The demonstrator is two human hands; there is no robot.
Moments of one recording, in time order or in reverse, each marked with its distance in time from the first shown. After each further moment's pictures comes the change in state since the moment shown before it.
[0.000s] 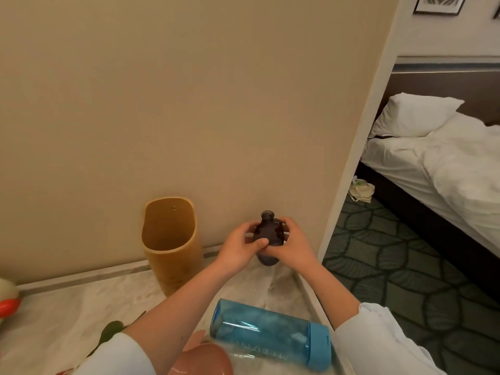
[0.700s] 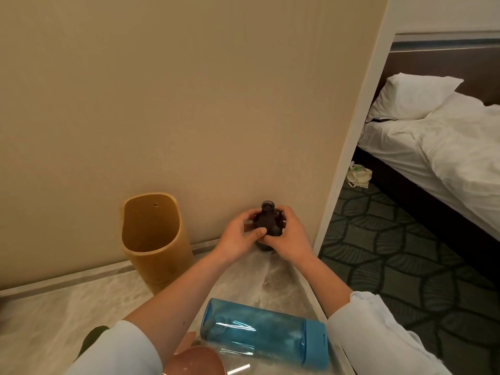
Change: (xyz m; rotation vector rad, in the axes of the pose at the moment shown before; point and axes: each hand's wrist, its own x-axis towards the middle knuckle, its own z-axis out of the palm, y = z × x) left_hand 0.030 -0.007 0.014 -0.040 -0.048 0.063; right_hand 0.018 0.019 0.000 -0.108 0.101 -0.039
